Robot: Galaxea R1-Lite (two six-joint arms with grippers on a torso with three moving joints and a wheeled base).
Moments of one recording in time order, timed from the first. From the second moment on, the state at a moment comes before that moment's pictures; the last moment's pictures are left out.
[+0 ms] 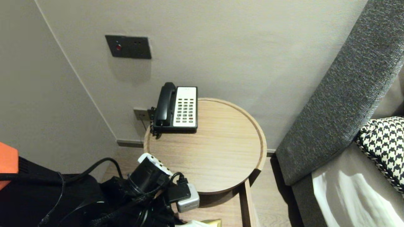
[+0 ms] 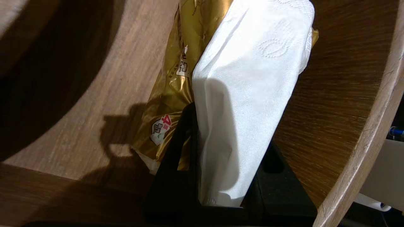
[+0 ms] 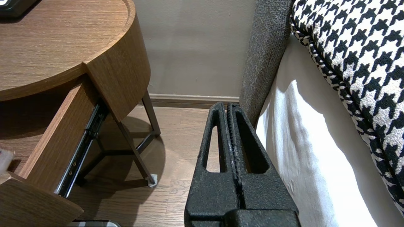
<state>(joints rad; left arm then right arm) -0.81 1.79 -0.69 -0.11 -0.38 0.33 -0.01 0.00 0.00 -0.10 -0.01 0.00</state>
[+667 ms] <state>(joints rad) -0.81 1.71 -0.71 -0.10 -0.38 0.30 -0.01 0.00 0.00 -0.10 -0.01 0.00</state>
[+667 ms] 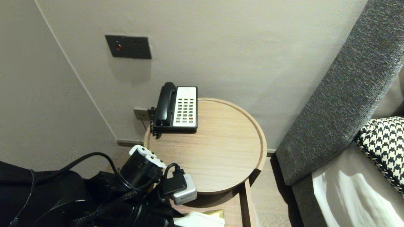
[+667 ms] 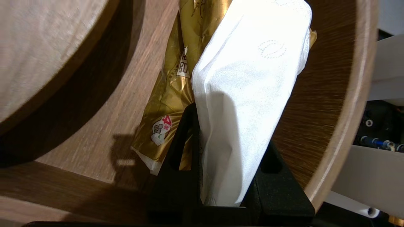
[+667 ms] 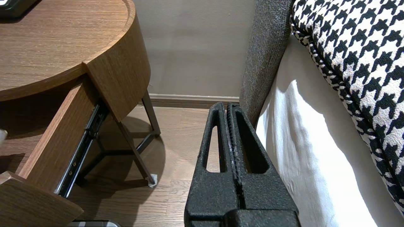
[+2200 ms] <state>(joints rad) -0.62 1.73 -1.23 0.17 -0.22 -0.10 -0.01 0.00 0.00 -0.10 -0.01 0.00</state>
